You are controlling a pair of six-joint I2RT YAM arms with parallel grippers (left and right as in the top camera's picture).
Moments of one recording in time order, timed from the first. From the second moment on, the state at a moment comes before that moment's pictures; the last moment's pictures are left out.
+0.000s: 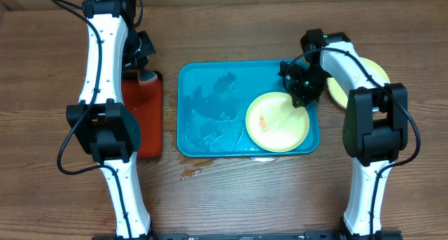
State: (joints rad) left arm 0.03 2.35 2.39 -1.53 -0.05 -0.46; right arm 0.14 2.27 1.75 -1.18 -0.20 -0.50
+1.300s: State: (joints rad) left arm -0.41 2.35 1.98 -1.00 0.20 -0.37; right arm 0.27 2.26 1.73 -0.87 -0.29 0.12
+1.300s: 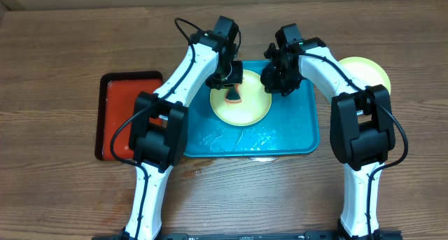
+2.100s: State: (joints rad) left arm -0.48 2.35 2.00 -1.23 -0.24 -0.48; right arm 0.27 2.26 1.73 -0.87 -0.29 0.12
